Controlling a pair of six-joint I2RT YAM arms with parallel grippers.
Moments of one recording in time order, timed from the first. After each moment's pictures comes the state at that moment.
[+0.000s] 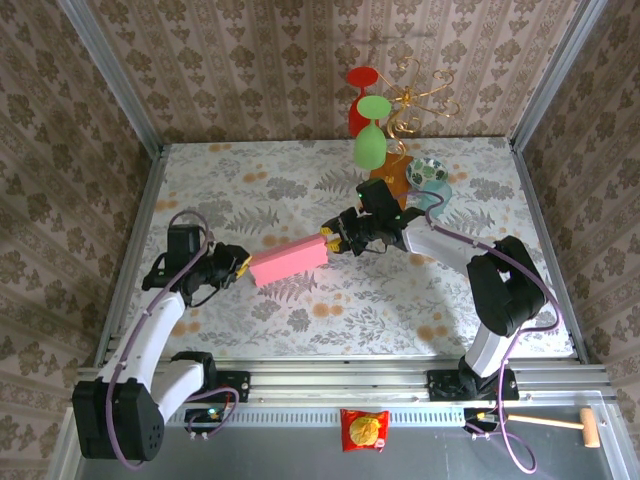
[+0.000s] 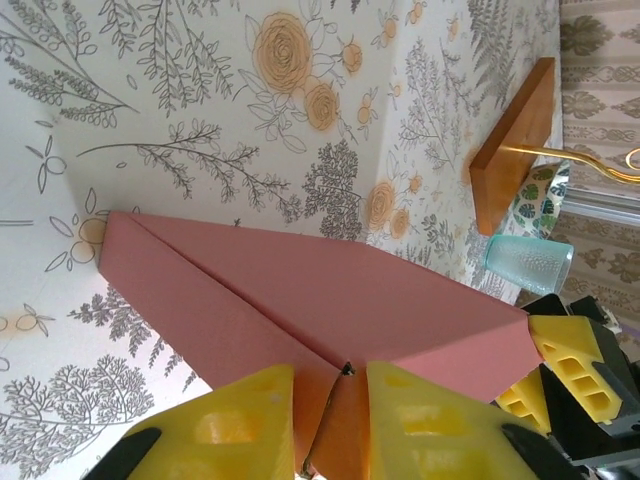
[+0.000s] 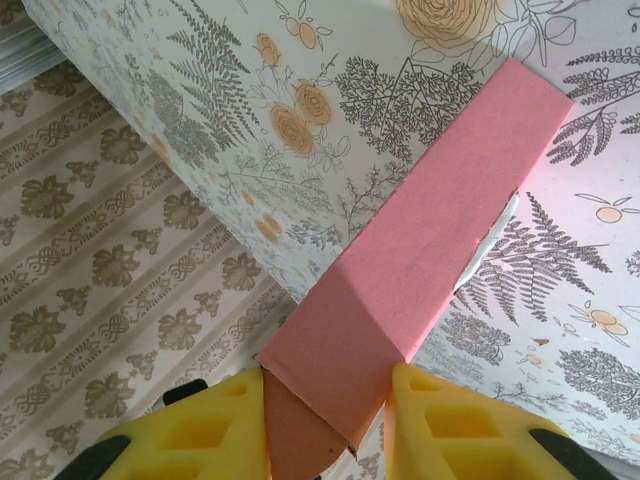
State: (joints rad) left arm -0.11 0.96 0.62 -0.50 0.53 -1.02; right arm 0.53 1.73 1.16 -0.21 -0.55 1.61
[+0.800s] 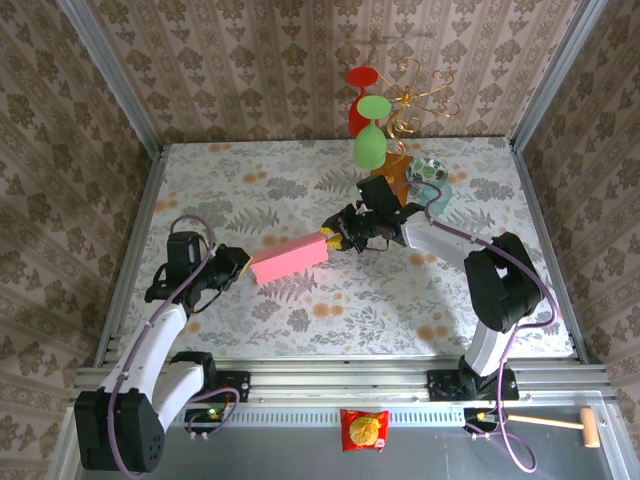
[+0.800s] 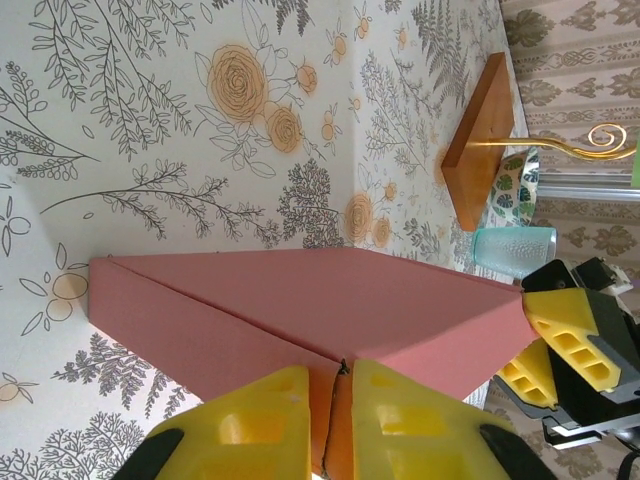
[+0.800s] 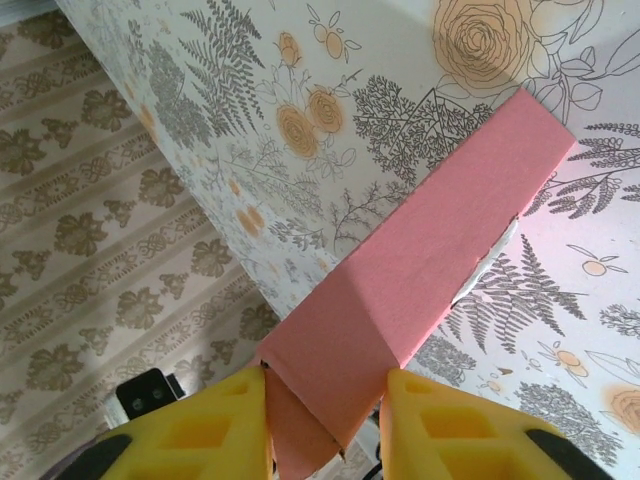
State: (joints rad) left arm -0.11 0.91 0.52 -0.34 0.53 -0.95; right arm 0.51 1.77 1.20 -0.25 -0.58 1.41
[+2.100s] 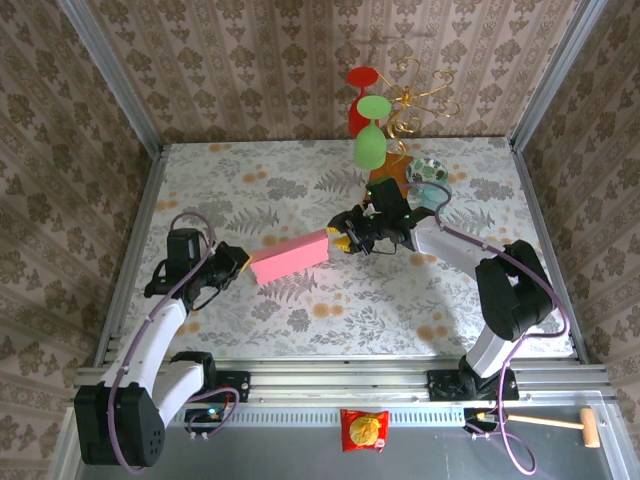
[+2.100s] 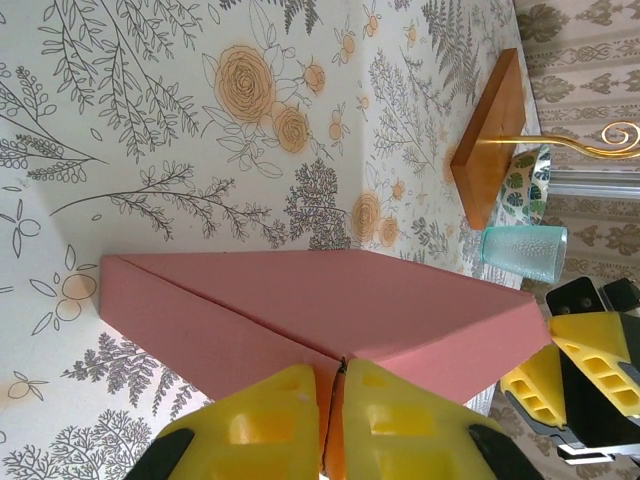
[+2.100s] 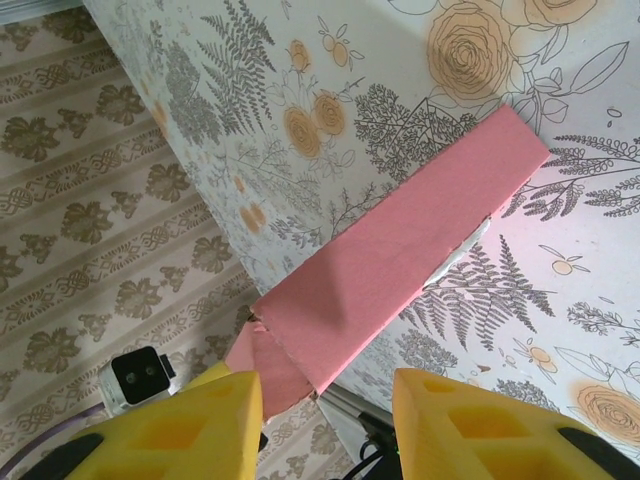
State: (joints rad) left arm -0.10 0.94 0.56 -0.38 0.53 -0.93; right arm 0.49 1.68 1.13 -0.22 -0.57 1.36
